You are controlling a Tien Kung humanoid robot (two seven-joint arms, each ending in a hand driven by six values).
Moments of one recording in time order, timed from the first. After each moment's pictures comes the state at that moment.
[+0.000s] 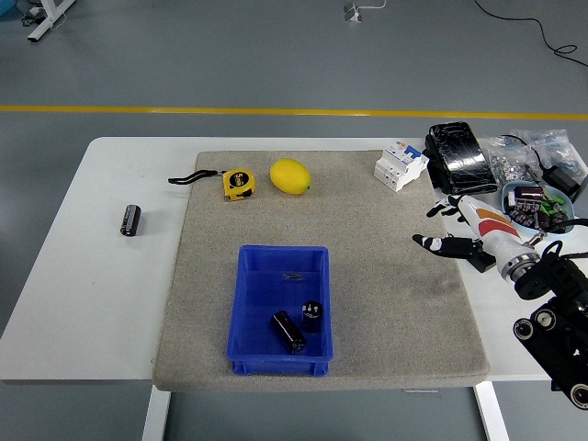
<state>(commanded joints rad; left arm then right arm) -0.20 0.13 -0.63 -0.28 0.96 0.30 0.34 0.41 -0.28 1.04 1.11 -1.78 -0.22 -0.06</state>
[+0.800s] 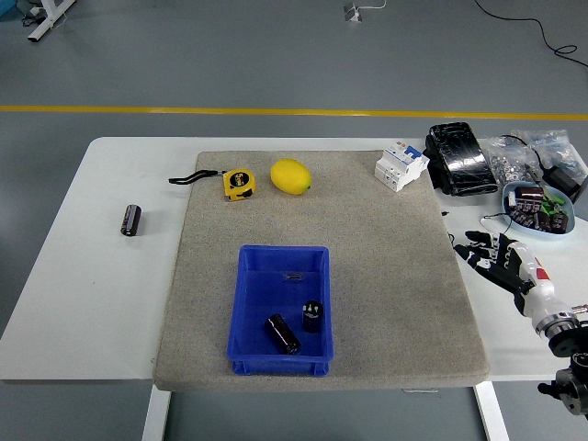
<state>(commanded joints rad) -0.19 0.12 -0.62 -0.28 0.98 0.28 0.34 0.22 -0.28 1.14 1.09 -1.05 -0.13 0.19</state>
